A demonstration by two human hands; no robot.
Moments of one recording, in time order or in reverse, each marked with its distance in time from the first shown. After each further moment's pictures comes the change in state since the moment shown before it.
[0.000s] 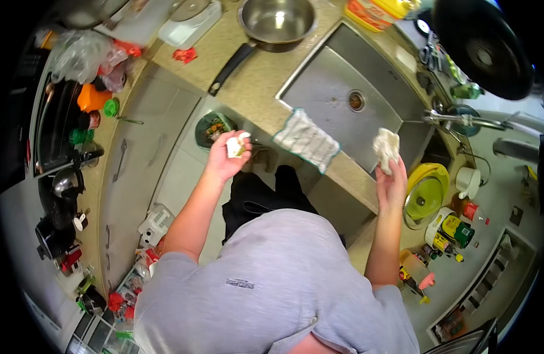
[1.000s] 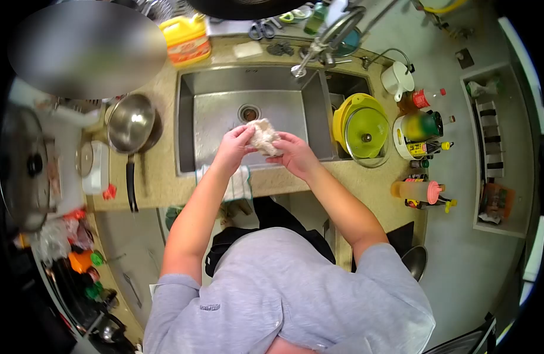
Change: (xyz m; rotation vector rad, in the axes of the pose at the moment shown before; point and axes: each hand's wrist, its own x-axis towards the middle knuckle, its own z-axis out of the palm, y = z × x) left_hand 0.143 -0.179 0.233 1.064 -0.408 -0.117; right_hand 0.021 -0.006 -0.005 0.171 -0.183 0.140
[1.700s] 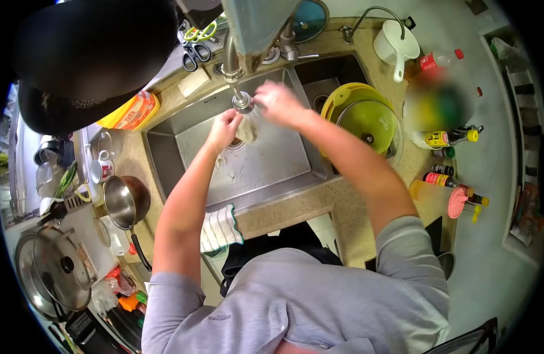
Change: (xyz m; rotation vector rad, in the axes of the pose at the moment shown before) left_hand 0.237 -0.016 0.033 0.874 -0.071 0.106; right_hand 0.170 -0.146 -0.149 -1.799 0.071 -0.744
